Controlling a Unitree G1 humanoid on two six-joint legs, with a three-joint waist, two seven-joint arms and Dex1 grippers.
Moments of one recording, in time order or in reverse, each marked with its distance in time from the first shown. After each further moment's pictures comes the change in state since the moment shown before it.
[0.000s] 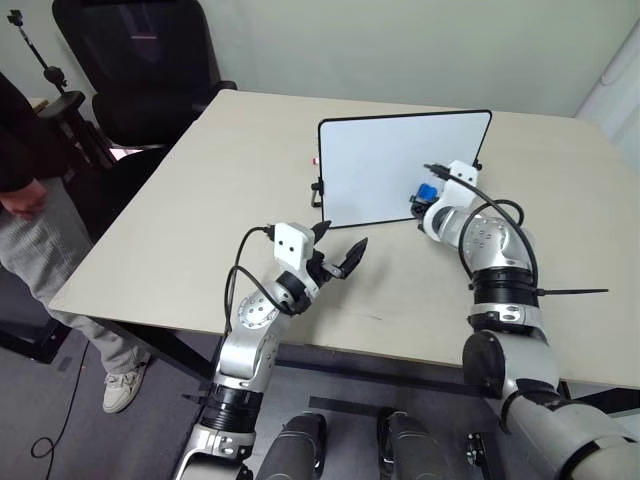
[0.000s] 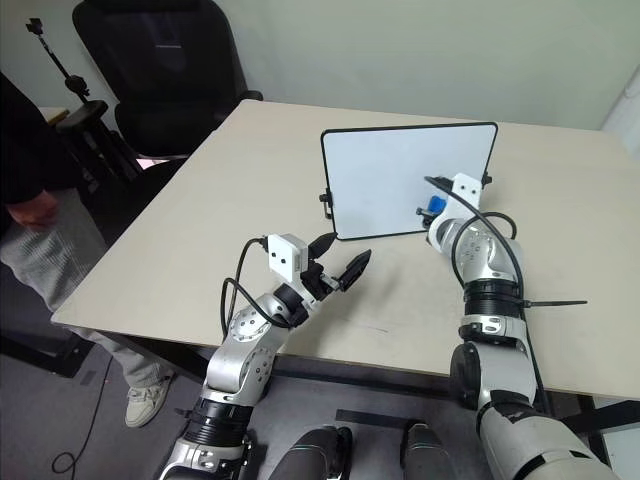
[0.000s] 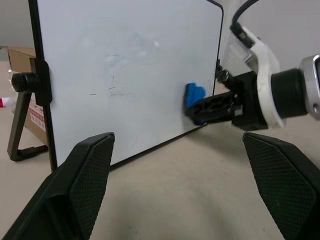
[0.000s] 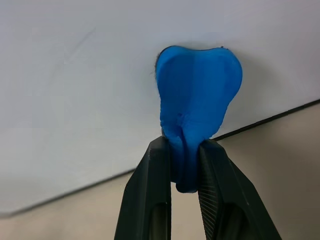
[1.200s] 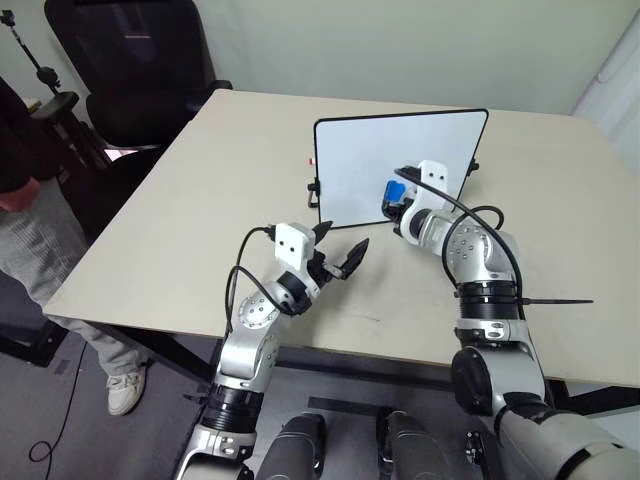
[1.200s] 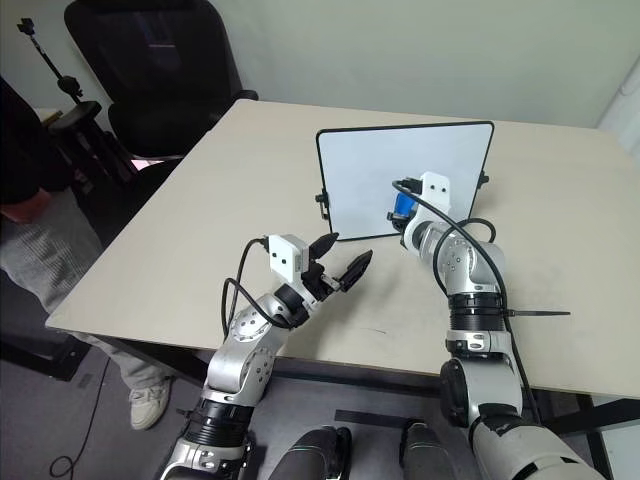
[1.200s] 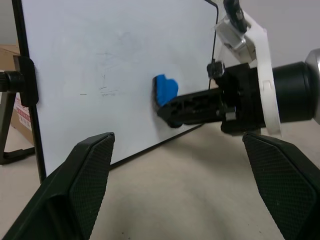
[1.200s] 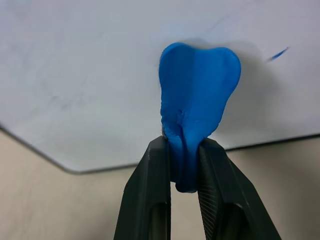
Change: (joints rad) left arm 0.001 0.006 0.001 0.000 -0.002 0.002 -0.011; right arm 0.058 0.078 0.122 -0.178 0.015 0.069 0.099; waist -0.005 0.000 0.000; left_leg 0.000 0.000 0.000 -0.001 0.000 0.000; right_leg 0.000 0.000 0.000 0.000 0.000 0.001
